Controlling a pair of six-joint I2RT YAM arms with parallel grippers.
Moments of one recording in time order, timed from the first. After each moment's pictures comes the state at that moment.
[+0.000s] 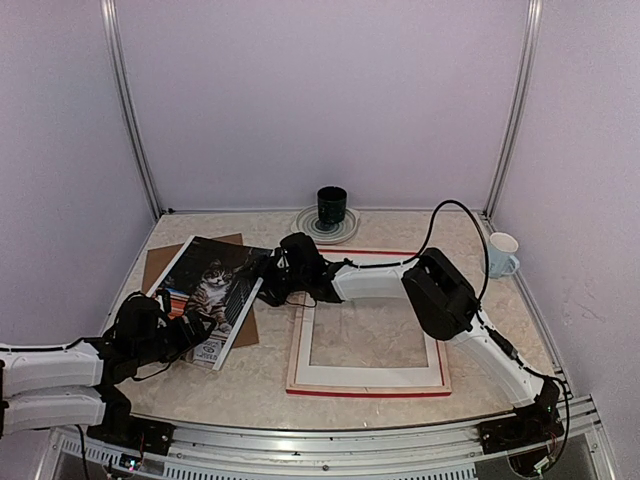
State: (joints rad) left arm -0.47 0.93 0.12 0.19 -0.01 -0.87; right arm 0.90 2.68 2.12 0.17 -0.34 1.34
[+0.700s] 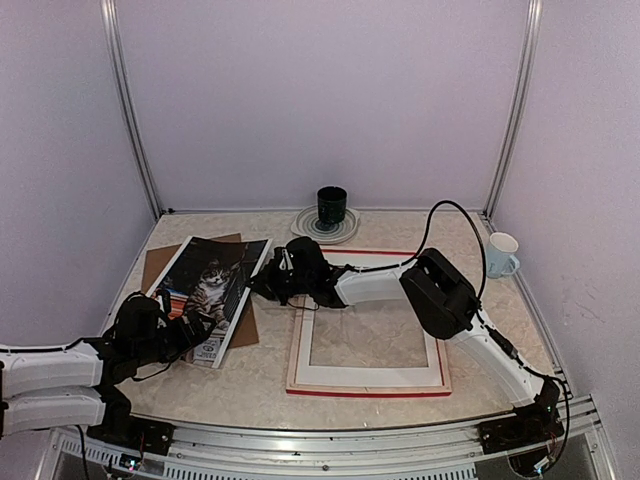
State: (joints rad) left arm -0.47 0.92 0.12 0.19 -0.01 -0.87; right arm 0.89 2.68 2.03 0.34 -0.40 1.31
